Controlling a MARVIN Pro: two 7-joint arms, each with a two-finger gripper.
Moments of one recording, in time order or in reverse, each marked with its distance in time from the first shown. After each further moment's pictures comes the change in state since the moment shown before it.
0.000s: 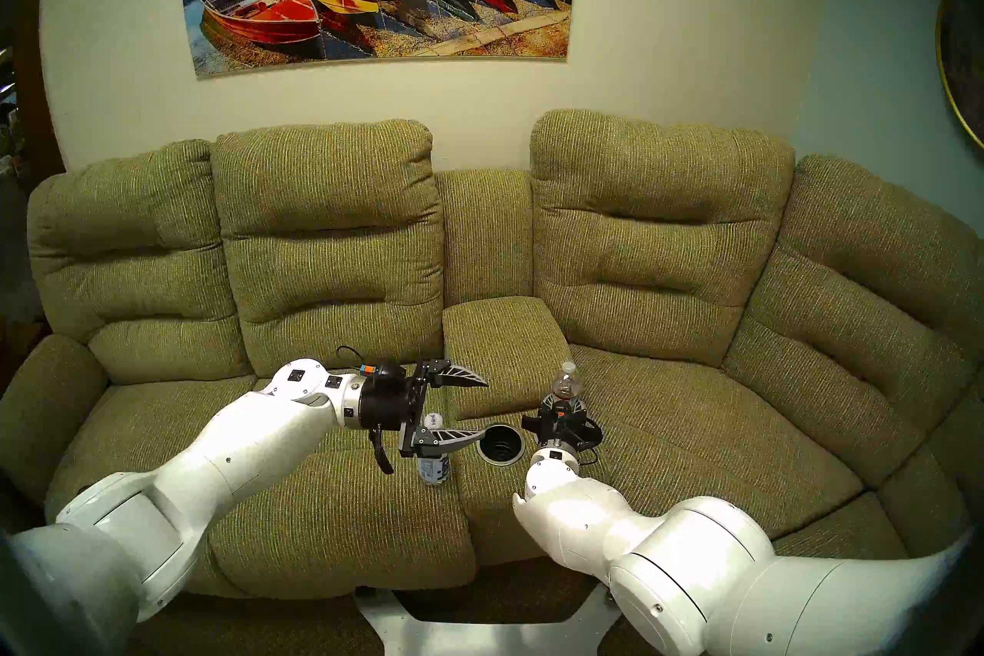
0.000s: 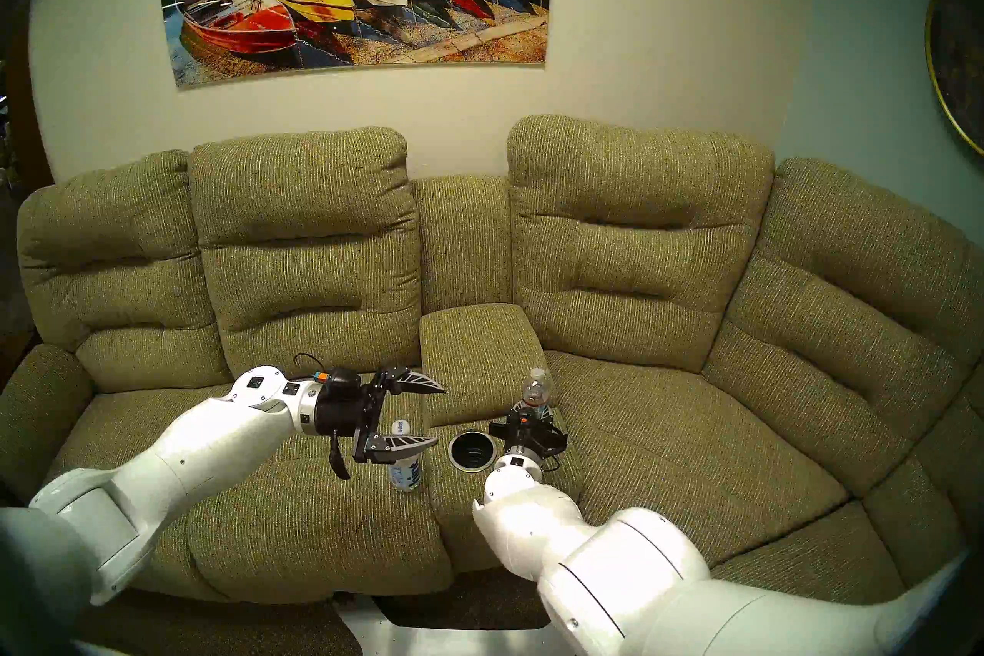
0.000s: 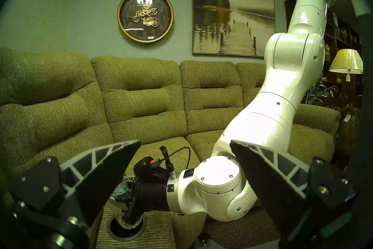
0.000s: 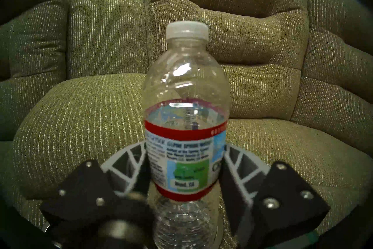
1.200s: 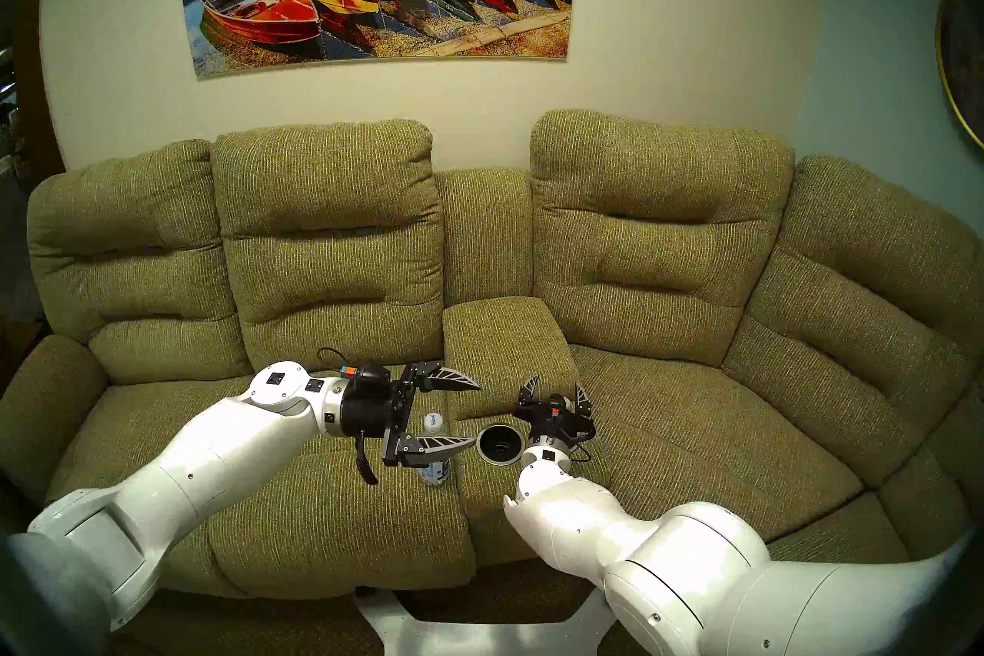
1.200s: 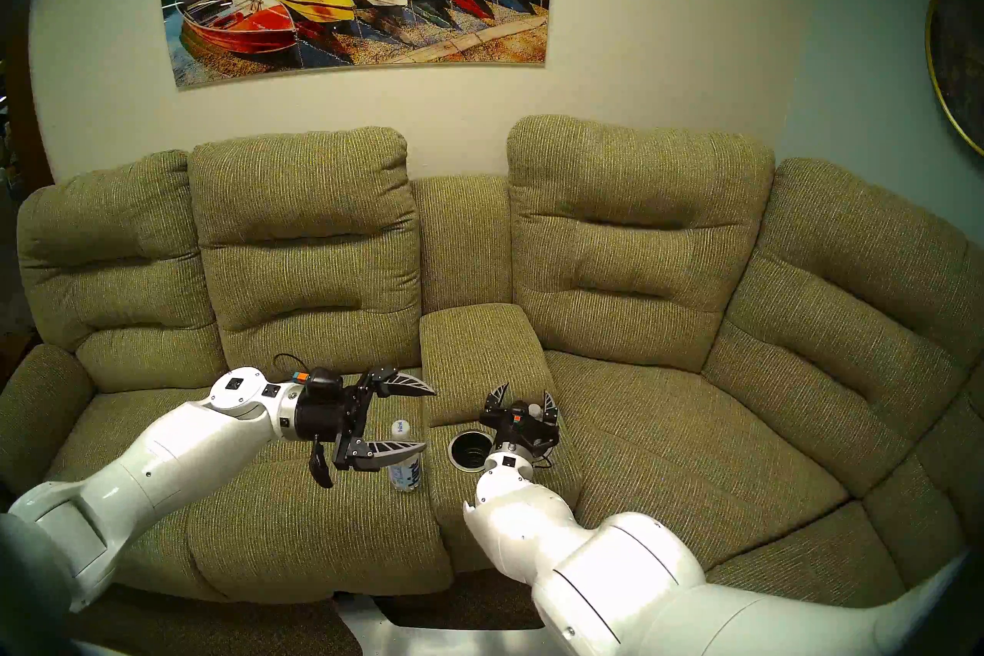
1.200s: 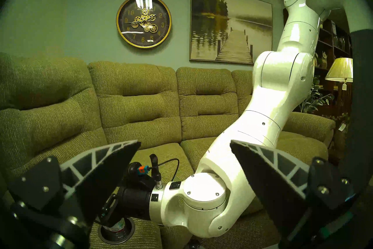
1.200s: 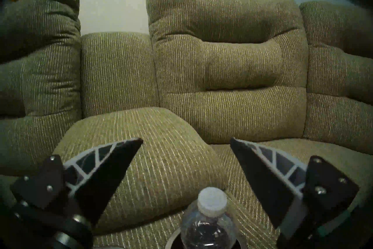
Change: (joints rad) left arm 0.129 0.140 -0.043 -0.258 -0.054 0.090 0.062; right arm -0.022 -0.007 -0.030 -0.048 -0.046 -0.208 -0.036
